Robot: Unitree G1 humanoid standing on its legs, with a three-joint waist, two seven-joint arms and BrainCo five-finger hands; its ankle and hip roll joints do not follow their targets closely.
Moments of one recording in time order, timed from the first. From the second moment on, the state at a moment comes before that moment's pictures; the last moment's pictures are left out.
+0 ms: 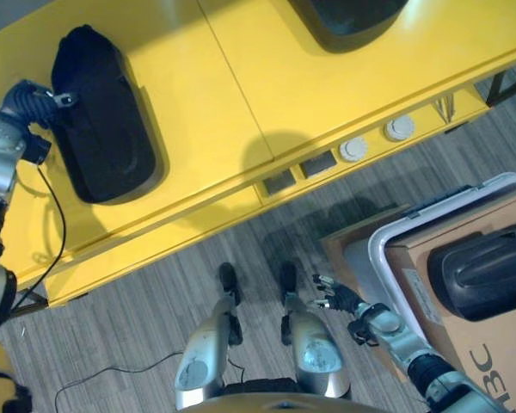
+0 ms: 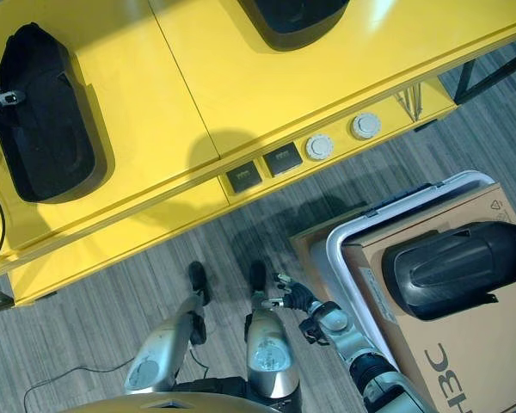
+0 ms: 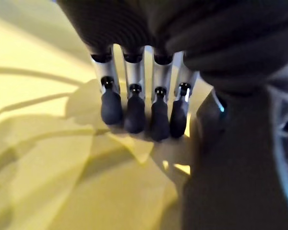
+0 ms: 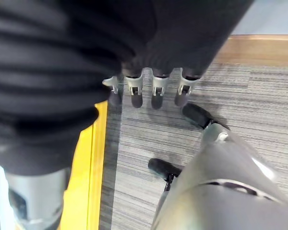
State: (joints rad) left arm -1.03 1.02 -0.46 0.82 -0.19 0.21 -0.04; right arm -0.16 -0.53 0.47 0.72 0.21 -0.17 0.24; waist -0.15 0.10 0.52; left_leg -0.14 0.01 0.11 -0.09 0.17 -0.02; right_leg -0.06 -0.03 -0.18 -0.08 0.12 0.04
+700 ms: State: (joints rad) left arm -0.72 0.96 -0.20 0.31 -0.44 -0.06 0.17; right arm -0.02 -0.37 0.40 0.94 0.21 -0.12 0.21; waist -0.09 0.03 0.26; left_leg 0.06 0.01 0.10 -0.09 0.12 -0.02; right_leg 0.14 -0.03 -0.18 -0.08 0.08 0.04
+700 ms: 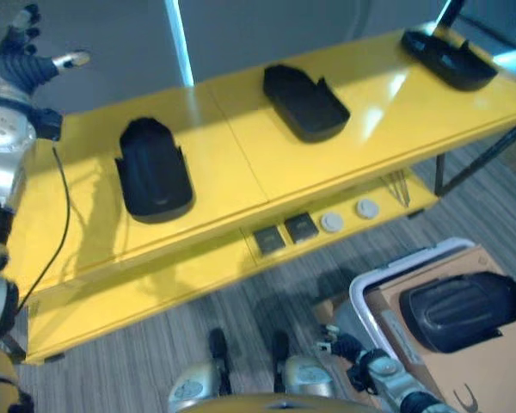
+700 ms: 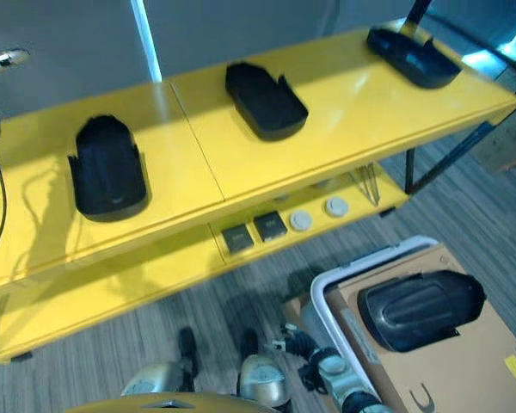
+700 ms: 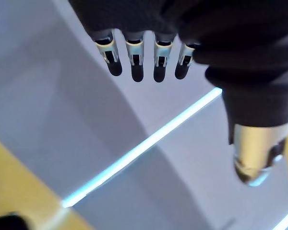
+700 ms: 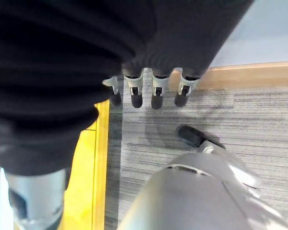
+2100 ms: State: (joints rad) left arm -0.13 0.44 -0.34 -0.03 -0.43 -0.20 0.10; right arm -0.04 -0.32 0.38 1.03 0.17 -0.08 0.17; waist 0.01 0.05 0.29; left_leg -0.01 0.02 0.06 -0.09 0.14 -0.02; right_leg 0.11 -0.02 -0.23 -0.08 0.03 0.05
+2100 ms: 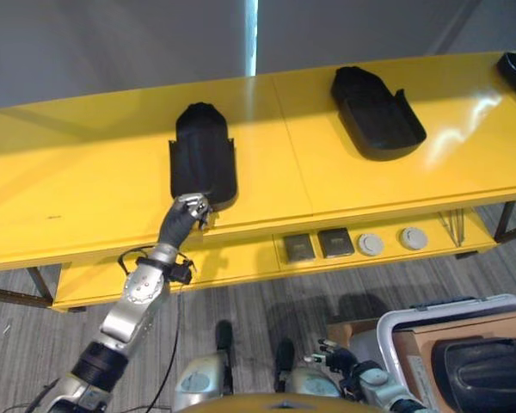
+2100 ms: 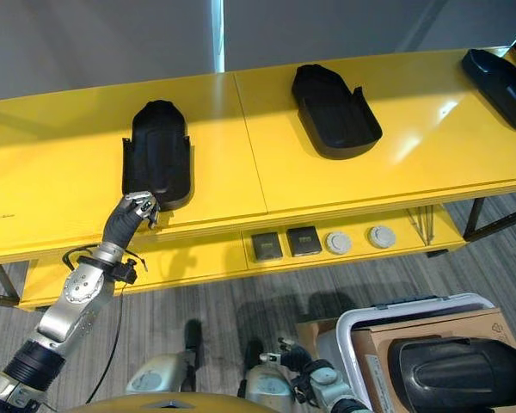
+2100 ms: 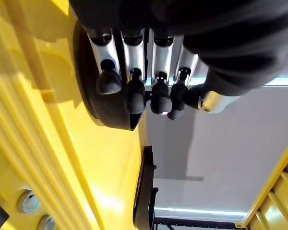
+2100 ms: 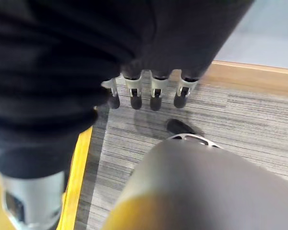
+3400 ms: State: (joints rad) left arm -0.14 0.40 -0.25 0.11 -0.43 -0.22 0.31; right arm -0.04 -0.33 0.38 1.00 0.17 -0.04 0.17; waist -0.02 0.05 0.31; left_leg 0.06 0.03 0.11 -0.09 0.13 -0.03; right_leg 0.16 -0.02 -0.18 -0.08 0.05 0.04
